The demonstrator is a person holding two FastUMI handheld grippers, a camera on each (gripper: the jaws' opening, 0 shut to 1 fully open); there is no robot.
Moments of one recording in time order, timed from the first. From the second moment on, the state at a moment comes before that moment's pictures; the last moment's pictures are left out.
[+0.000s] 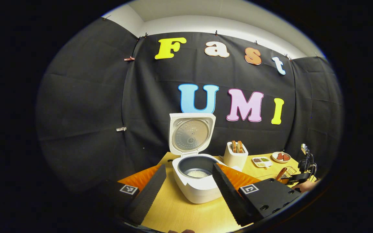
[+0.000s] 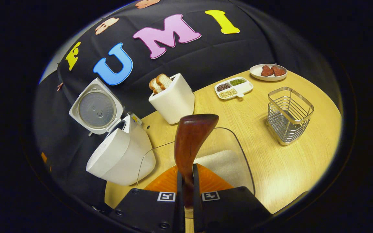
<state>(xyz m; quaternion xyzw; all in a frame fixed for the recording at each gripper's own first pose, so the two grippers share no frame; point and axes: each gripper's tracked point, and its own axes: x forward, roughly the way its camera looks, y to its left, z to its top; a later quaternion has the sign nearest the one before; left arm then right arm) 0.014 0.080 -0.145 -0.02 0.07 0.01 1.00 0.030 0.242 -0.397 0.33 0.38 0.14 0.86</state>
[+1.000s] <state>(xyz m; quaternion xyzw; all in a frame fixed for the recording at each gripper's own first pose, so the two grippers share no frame) 0.005 0.077 -0.146 -0.03 0.07 0.01 1.00 0.057 0.193 -0.326 0.41 0.32 0.11 0.85</state>
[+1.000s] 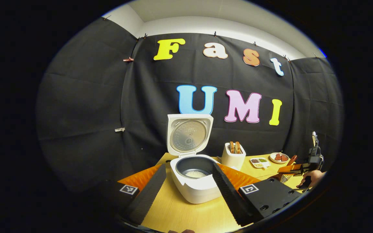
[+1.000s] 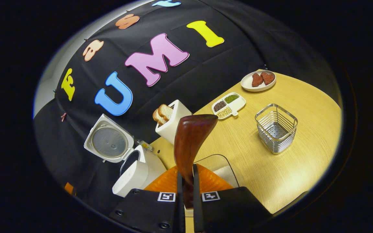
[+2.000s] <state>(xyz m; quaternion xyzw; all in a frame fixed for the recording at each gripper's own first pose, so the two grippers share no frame) 0.010 0.103 -0.161 -0.04 0.08 0.02 1.00 0.109 0.300 -0.187 0.49 0.26 0.18 0.81</state>
